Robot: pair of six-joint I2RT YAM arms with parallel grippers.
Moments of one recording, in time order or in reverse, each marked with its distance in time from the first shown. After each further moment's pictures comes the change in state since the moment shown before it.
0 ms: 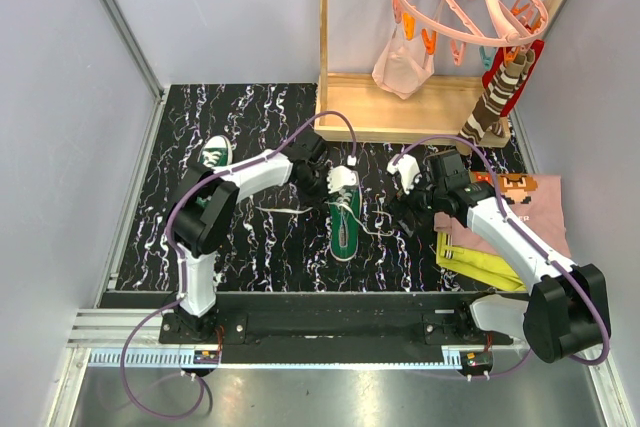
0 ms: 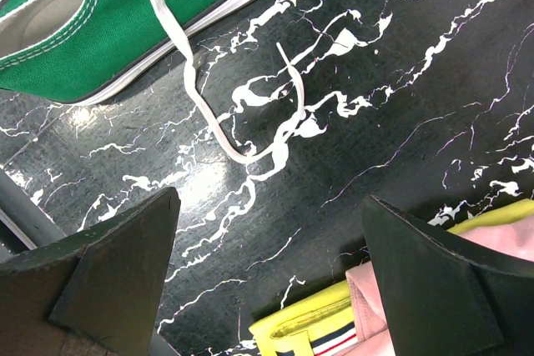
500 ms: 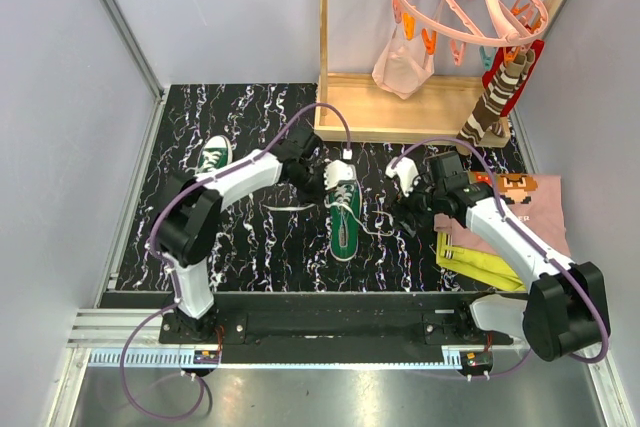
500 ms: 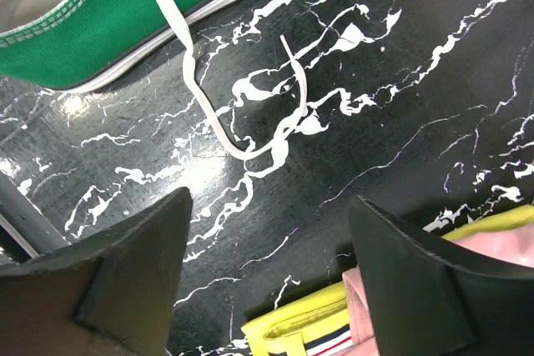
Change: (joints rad) left arm 0.015 -0.096 -0.036 -0.001 0.110 -0.019; right arm 0.000 0.005 -0.013 0.001 -0.004 -0.040
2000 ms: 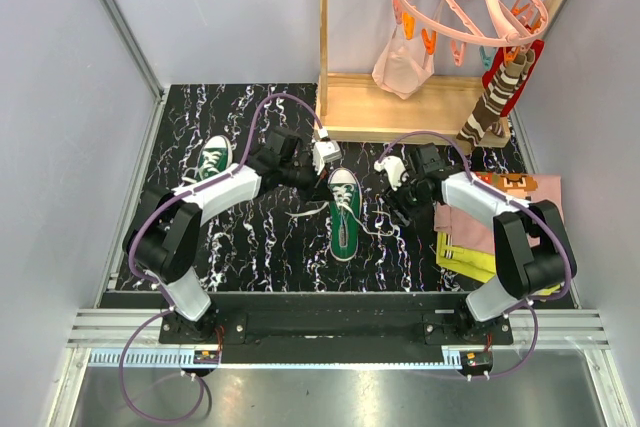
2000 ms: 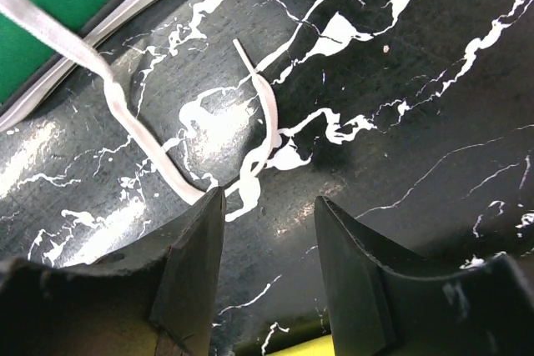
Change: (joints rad) left arm 0.064 -0.176 -0.230 0.422 0.290 -0.512; right arm 0.003 0.341 0.103 0.048 0.042 0.030
